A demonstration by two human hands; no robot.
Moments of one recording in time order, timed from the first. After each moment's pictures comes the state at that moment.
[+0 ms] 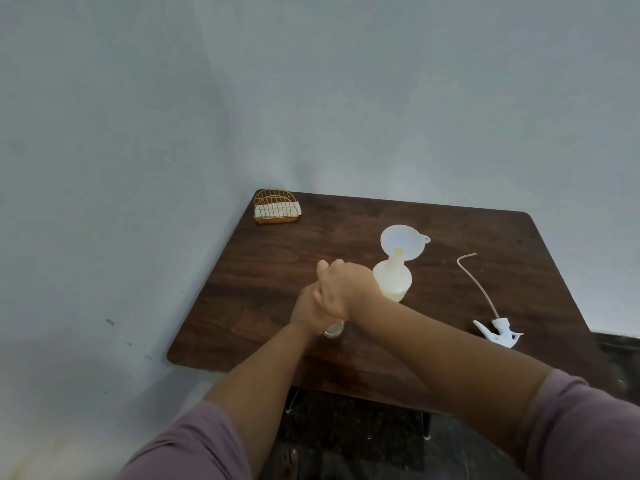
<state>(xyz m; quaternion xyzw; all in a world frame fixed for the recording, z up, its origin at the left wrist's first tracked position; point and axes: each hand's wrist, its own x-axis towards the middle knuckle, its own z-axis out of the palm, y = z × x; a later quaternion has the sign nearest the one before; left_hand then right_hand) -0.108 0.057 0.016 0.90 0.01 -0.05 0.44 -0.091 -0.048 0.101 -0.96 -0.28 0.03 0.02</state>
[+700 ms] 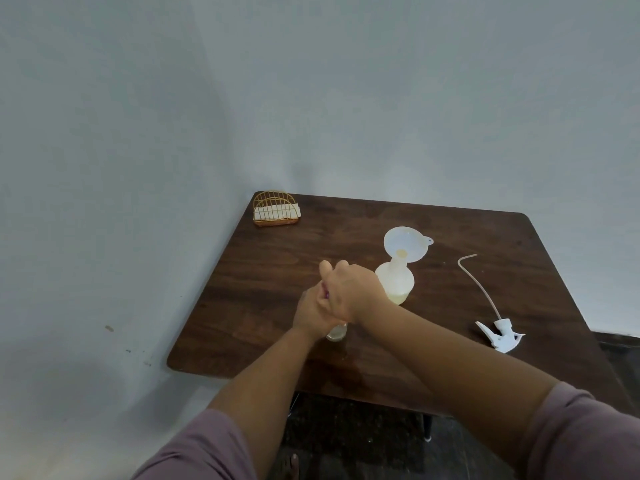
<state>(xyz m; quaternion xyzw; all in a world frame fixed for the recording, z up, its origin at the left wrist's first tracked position) -0.107 0.059 0.016 0.89 0.01 -0.04 0.44 -0.088 -0.047 0.095 -0.96 -0.28 0.00 0.04</state>
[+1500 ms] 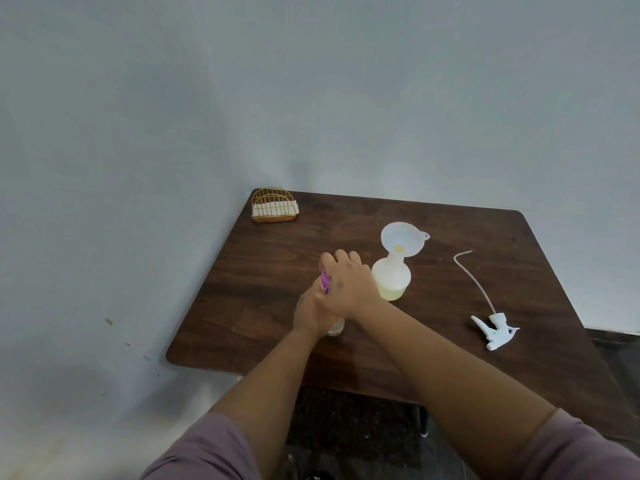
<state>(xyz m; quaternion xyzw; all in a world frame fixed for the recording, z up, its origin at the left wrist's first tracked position) -0.110 0.047 0.002 0.94 0.04 -0.03 0.33 -0.097 -0.045 0.079 -0.97 -0.20 -0.04 0.16</state>
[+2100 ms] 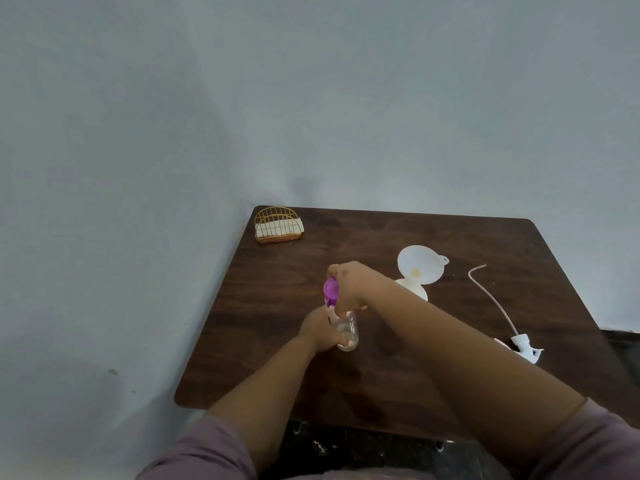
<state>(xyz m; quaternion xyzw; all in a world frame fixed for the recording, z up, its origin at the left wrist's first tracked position) -0.064 0.089 0.000 0.90 0.05 -0.22 0.38 -0.033 -0.016 0.137 -0.94 -0.16 0.28 0.11</state>
